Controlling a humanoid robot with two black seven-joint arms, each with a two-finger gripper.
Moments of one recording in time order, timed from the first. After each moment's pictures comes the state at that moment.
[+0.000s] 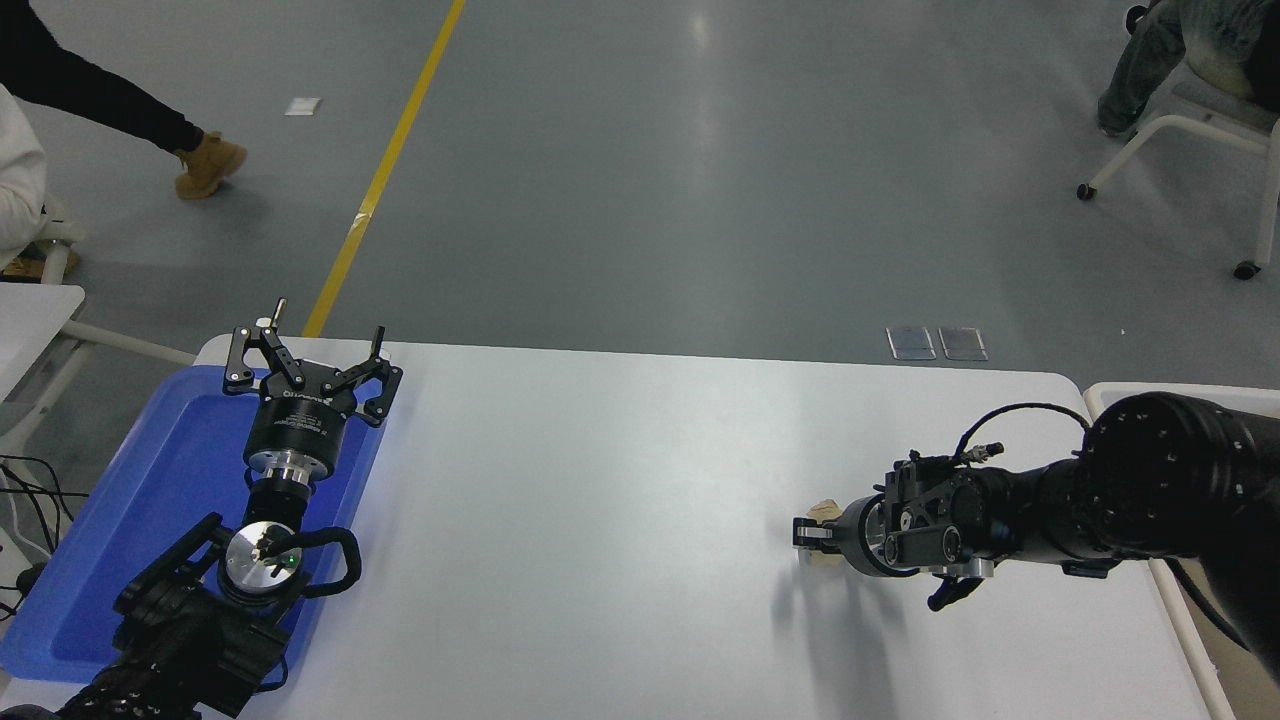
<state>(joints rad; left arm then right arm) -0.51 0.13 -1.12 -0.54 -0.09 -0.62 -0.35 1.25 0.00 -1.13 0.92 -0.09 -0.05 0.02</state>
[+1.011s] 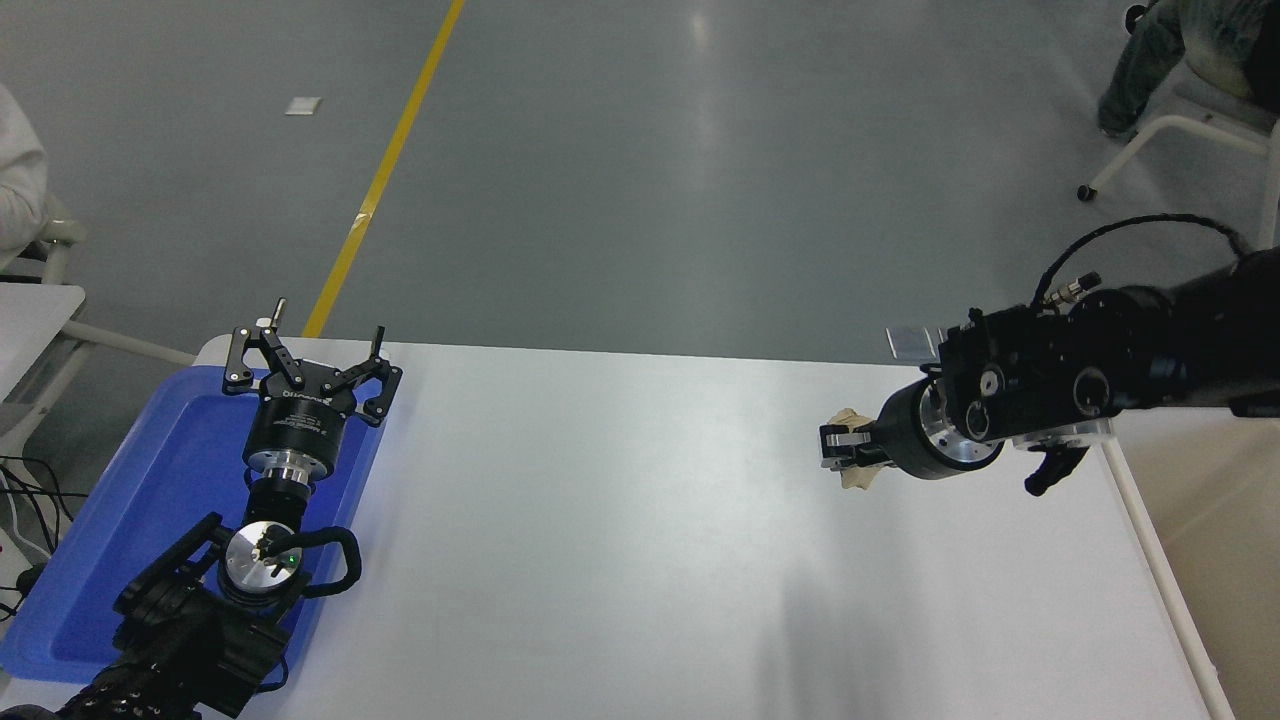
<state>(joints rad) -0.51 0.13 -1.12 -0.54 -0.09 -0.62 -0.35 1.95 -0.21 -1.23 1.54 -0.15 0.08 0.03</state>
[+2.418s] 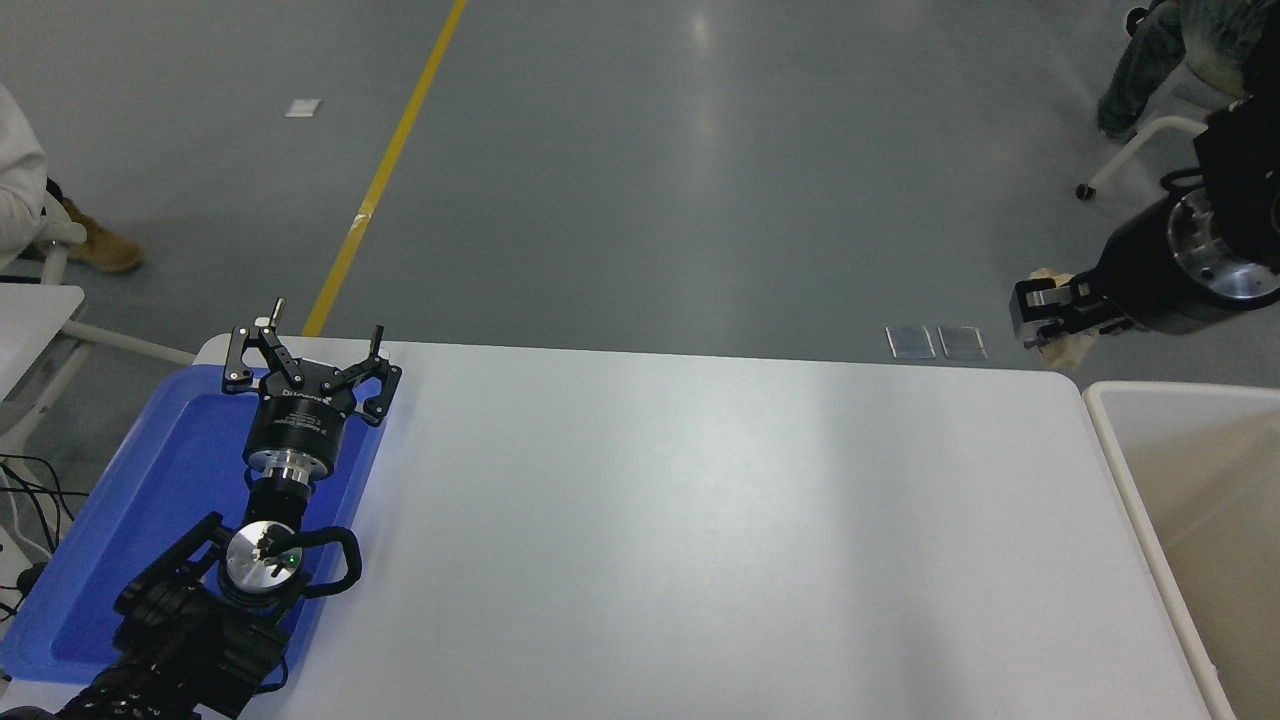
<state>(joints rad) -0.51 0.13 -1.12 -0.54 -0.09 -0.62 -0.35 2.34 -0.54 -1.48 1.56 -0.45 0.37 0.02</state>
